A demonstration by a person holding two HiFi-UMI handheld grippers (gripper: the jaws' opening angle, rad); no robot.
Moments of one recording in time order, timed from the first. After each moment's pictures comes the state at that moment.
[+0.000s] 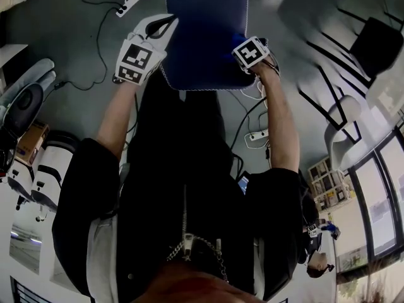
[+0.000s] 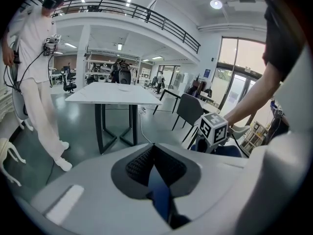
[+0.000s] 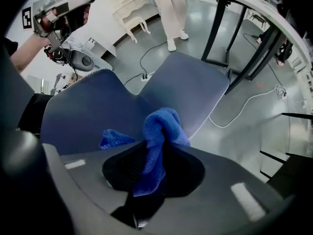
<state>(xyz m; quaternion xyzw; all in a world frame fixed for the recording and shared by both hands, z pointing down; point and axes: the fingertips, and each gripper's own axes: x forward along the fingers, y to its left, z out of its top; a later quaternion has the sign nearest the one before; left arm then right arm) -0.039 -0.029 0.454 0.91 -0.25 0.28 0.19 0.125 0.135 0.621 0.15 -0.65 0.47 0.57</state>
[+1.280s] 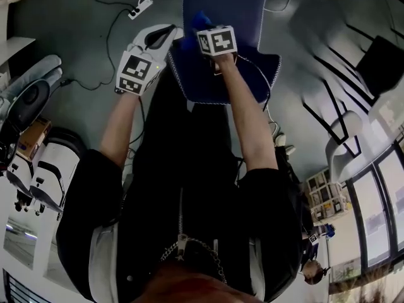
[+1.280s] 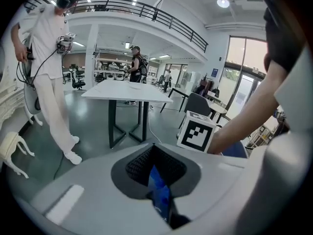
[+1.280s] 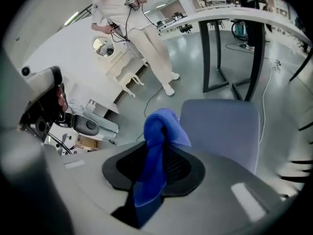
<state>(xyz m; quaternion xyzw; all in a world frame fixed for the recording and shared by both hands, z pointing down) -0.102 -0.045 0.463 0.89 -0.29 0.29 0.21 -0.060 -0.020 0.616 0.32 -0.72 0.51 0.33</state>
